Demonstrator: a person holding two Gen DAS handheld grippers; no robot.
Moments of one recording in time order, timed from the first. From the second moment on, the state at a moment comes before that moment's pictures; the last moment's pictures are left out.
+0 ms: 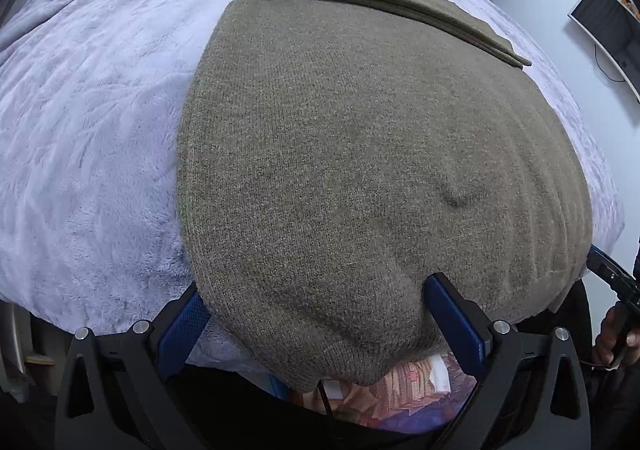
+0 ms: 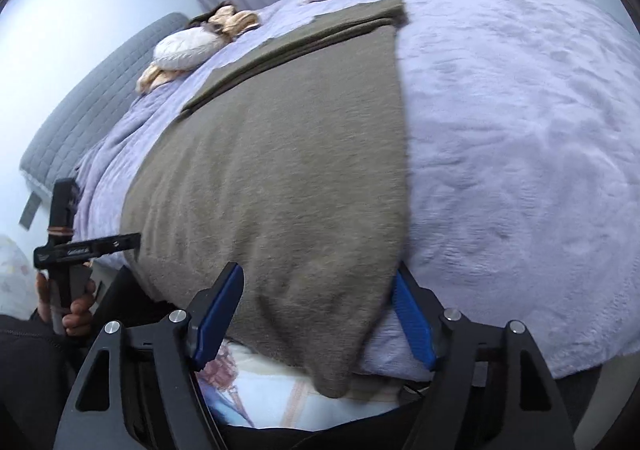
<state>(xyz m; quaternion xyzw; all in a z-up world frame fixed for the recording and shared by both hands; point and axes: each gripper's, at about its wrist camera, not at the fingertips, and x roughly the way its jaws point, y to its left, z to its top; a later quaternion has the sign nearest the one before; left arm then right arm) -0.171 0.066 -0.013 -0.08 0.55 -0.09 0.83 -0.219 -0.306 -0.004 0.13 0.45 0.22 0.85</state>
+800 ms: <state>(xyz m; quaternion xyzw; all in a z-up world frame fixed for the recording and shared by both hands) -0.201 0.099 0.006 -0.10 0.50 -0.10 0.85 -0.211 -0.263 -0.006 0.06 0.45 0.21 0.87</state>
